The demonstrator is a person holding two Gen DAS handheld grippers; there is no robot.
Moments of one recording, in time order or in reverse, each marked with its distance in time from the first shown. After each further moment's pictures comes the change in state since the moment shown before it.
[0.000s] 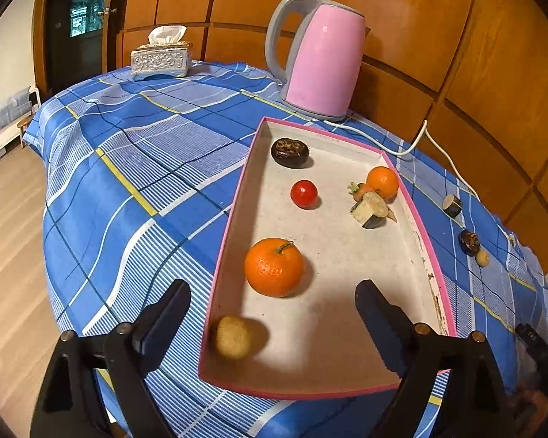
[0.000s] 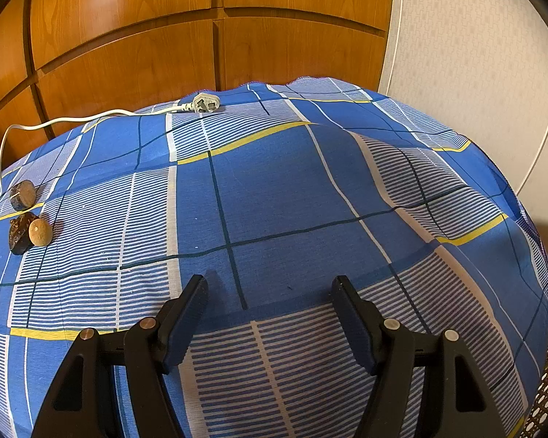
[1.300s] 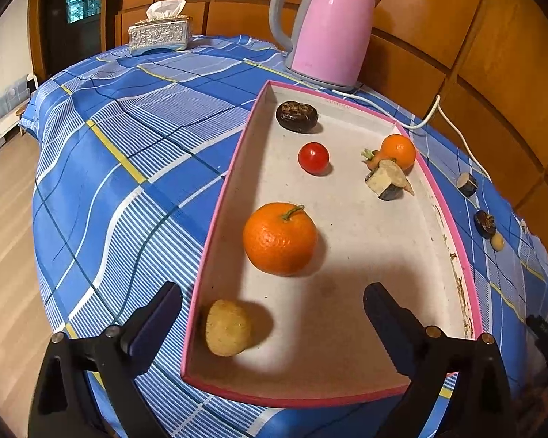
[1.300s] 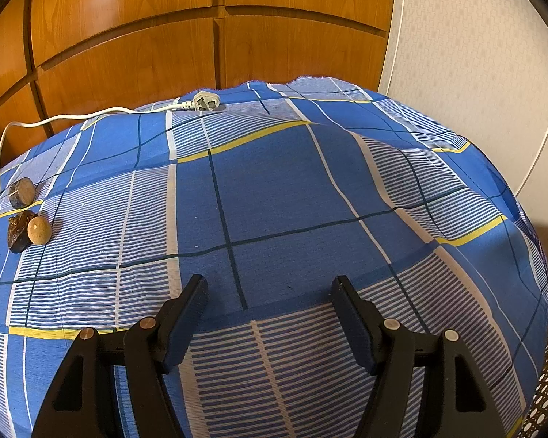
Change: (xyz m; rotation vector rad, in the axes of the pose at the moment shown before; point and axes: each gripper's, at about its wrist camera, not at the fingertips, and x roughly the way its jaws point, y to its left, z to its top) left arm 0.026 0.000 -0.010 -0.001 0.094 0.019; right arm 0.000 0.001 -0.001 -0.001 0.004 -0.001
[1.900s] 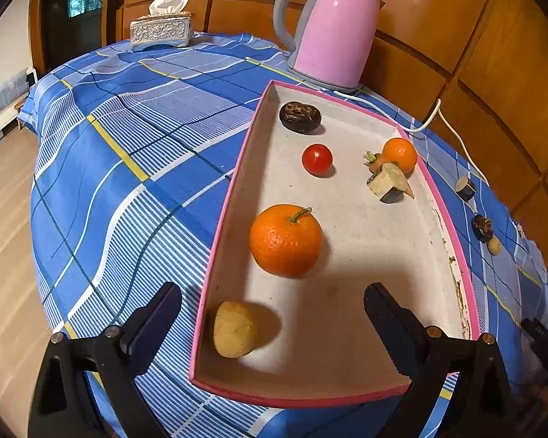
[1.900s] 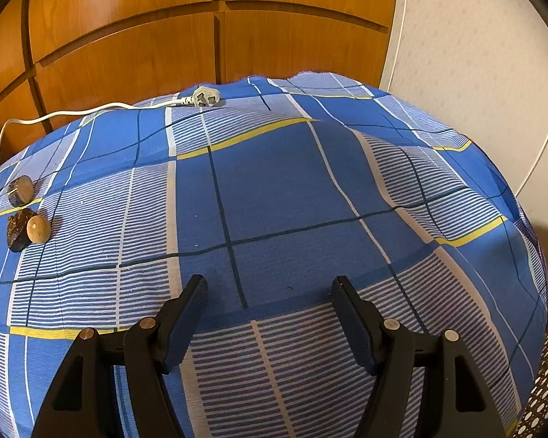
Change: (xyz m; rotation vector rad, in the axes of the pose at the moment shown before) left arm 0.001 0.006 0.002 -0.019 0.006 -0.019; right arm 0.000 0.000 0.003 -0.007 0.028 -0.004
